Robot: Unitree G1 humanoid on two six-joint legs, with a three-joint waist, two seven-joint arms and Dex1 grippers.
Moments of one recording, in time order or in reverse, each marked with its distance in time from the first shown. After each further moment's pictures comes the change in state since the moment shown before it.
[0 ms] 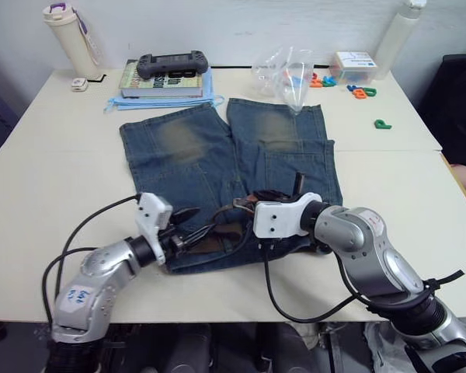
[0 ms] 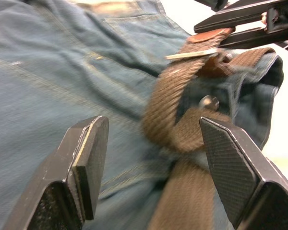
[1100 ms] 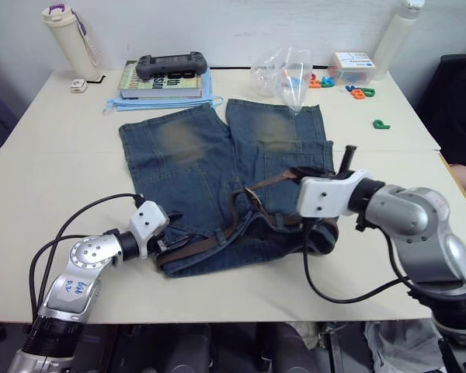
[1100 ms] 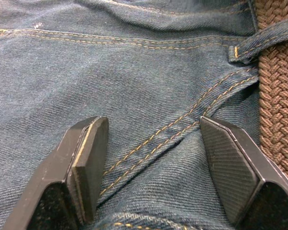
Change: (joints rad) left arm -0.066 0.185 -0.170 0.287 0.257 -0.366 -0.082; right arm 0.017 -0.193 -0.312 0.050 0.179 -0.191 0.044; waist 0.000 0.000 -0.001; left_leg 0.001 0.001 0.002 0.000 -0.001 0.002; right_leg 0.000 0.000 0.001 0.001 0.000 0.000
